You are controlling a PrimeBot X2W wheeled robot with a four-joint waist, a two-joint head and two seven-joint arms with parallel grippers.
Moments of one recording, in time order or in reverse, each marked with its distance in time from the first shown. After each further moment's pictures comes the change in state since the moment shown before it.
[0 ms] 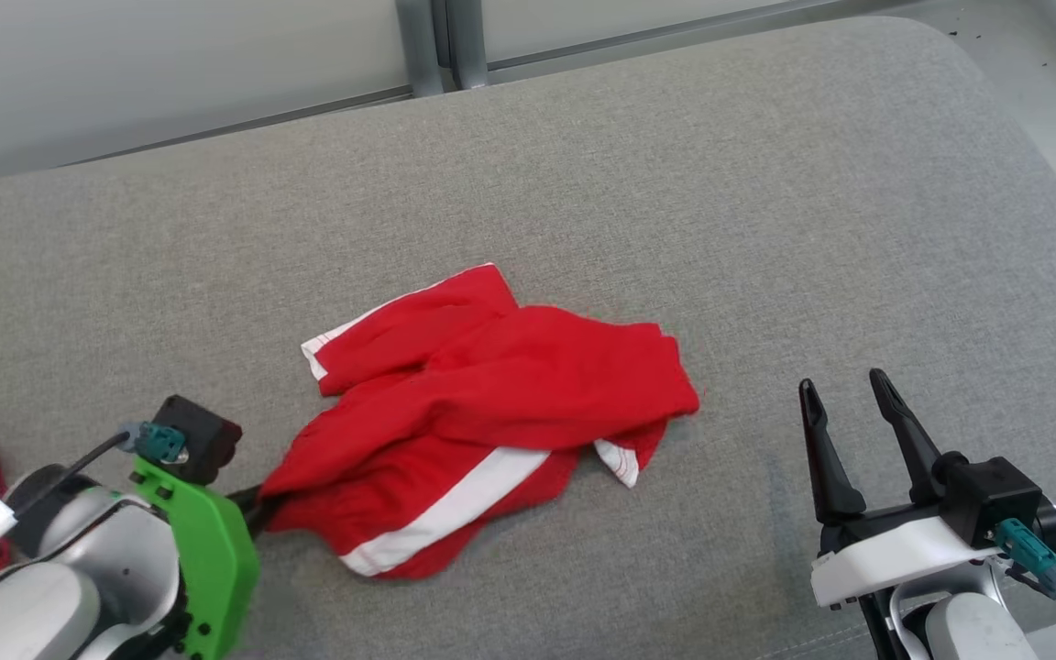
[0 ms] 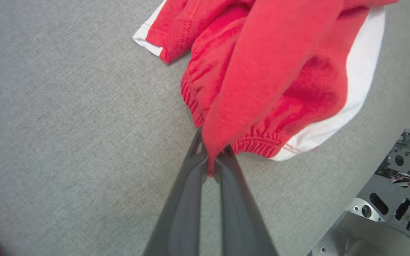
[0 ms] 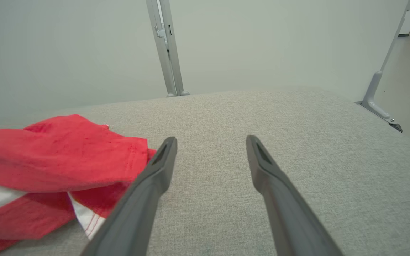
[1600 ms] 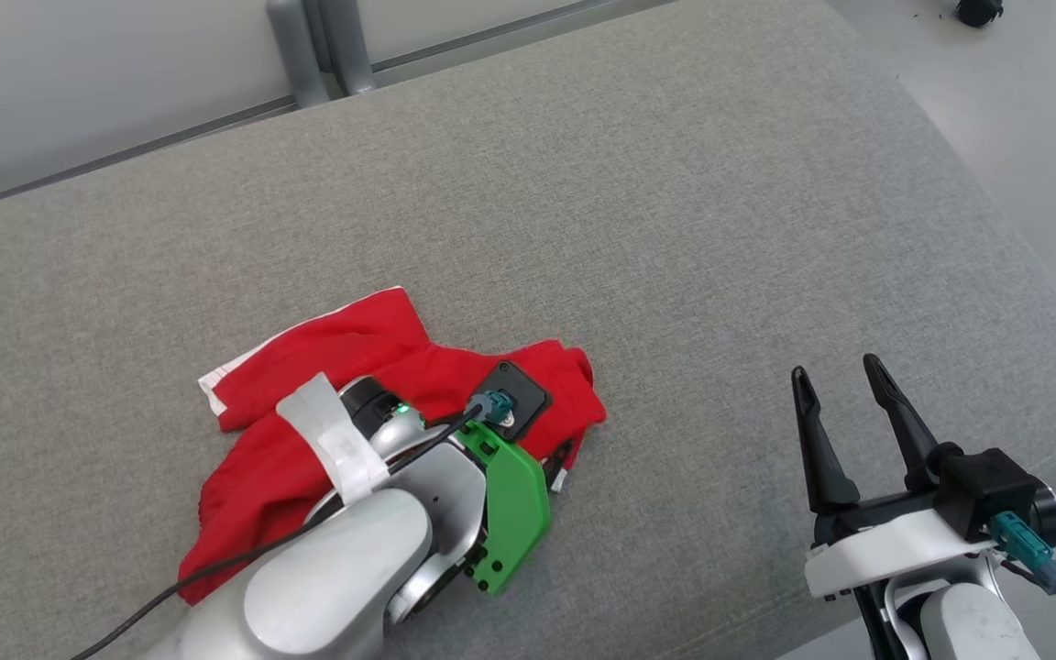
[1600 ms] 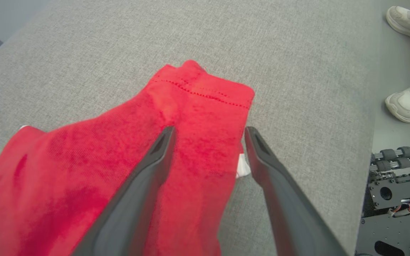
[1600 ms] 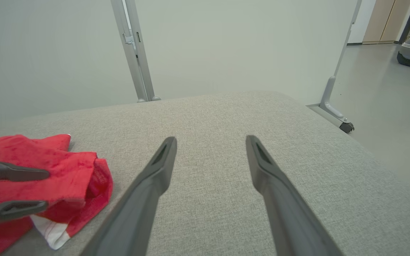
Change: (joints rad) left arm -0.258 -0.545 -0.261 0.379 0.289 0.007 -0.126; right arm -0.010 0.000 0.010 -0.027 -0.025 0.000 0.000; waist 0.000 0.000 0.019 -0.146
